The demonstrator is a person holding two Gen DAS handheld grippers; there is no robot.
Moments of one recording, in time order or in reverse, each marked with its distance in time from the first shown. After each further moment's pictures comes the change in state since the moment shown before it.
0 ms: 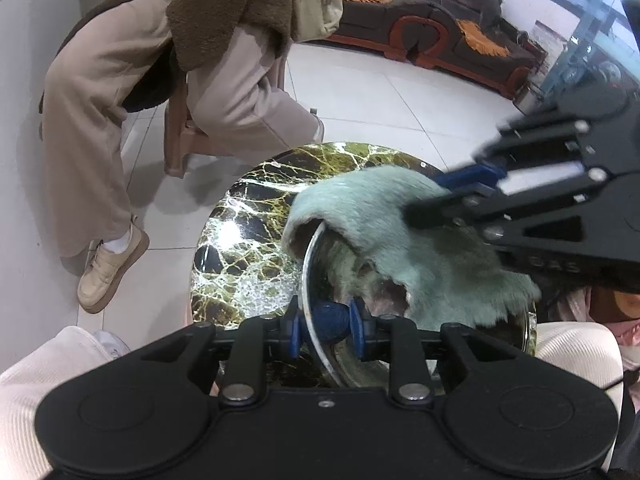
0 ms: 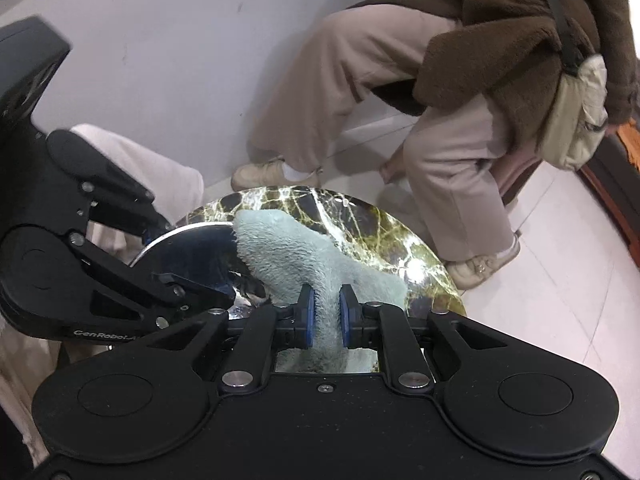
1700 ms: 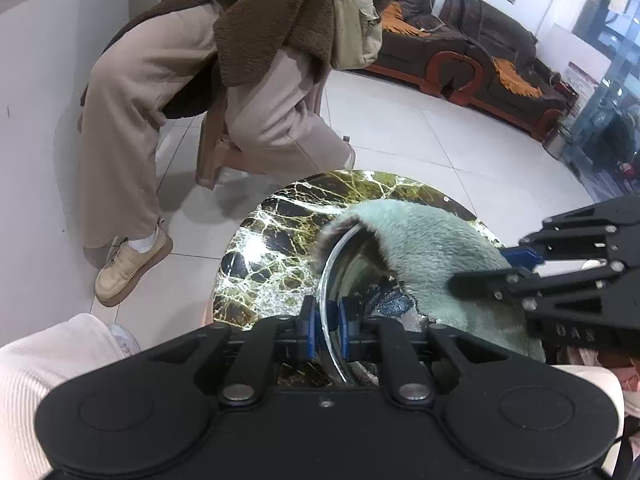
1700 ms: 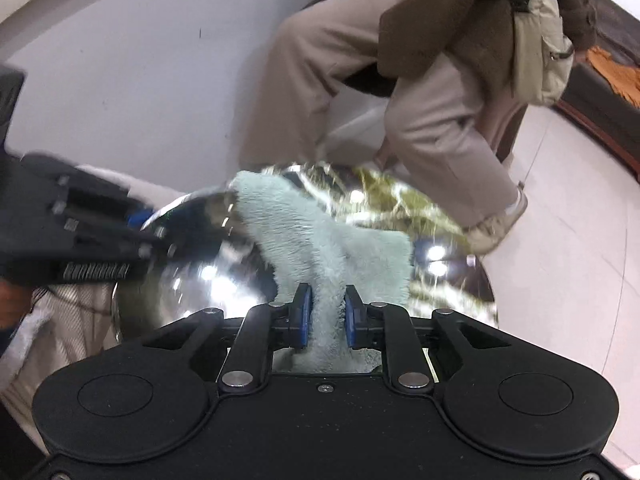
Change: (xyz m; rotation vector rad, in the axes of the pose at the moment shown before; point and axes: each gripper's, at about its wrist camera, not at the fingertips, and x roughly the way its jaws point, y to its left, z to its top) left arm -0.017 -0.004 -0.001 -0.076 -0.066 0.075; right arm 0.007 -0.007 -0.032 0.119 -0.035 0.020
